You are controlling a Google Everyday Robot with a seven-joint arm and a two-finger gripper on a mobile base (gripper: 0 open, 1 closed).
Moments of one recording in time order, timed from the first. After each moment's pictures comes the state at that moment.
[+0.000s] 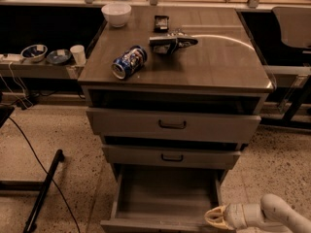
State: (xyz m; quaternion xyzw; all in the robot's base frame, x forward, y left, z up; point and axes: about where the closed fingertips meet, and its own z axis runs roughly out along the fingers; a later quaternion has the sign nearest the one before) arm 0.404 -0.237 0.265 -0.57 0.65 0.35 0.36
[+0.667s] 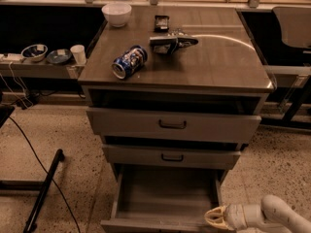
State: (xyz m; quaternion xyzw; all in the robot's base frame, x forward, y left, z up) arm 0.403 -0.237 0.267 -0.57 0.65 0.34 0.38
